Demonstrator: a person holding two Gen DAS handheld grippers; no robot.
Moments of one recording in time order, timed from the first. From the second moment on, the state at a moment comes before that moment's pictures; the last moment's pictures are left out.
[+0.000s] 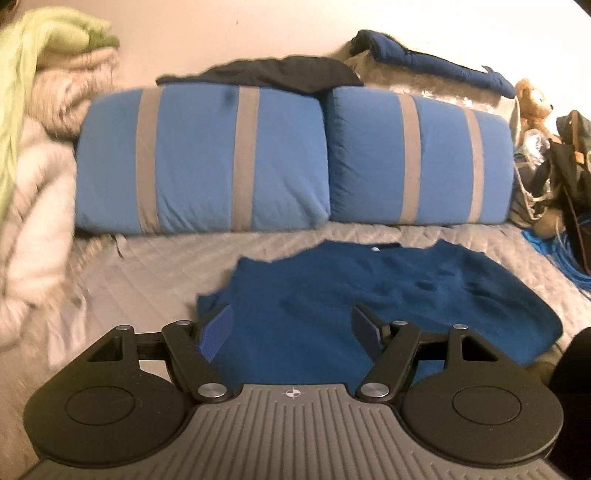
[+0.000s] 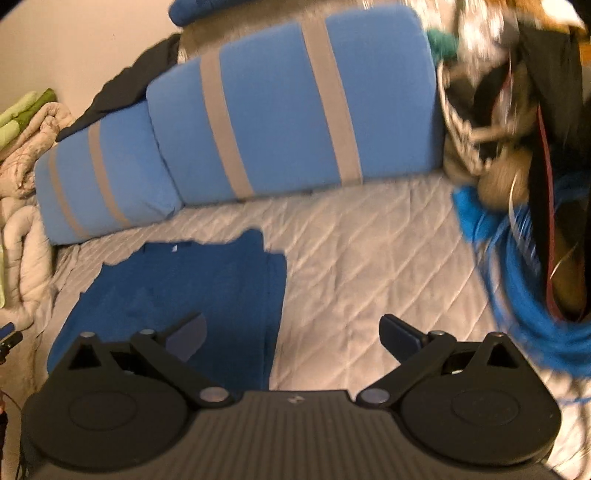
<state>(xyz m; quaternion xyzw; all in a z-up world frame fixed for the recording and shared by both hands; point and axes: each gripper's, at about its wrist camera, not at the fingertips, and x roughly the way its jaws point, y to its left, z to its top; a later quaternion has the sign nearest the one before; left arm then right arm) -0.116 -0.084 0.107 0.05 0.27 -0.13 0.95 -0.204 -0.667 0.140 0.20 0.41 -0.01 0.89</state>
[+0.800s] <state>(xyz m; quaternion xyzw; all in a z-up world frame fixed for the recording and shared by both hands) -0.112 -0.106 0.080 -0.01 0.32 -0.13 0.94 -0.214 -0.637 -0.047 0.50 0.39 0.13 0.77</state>
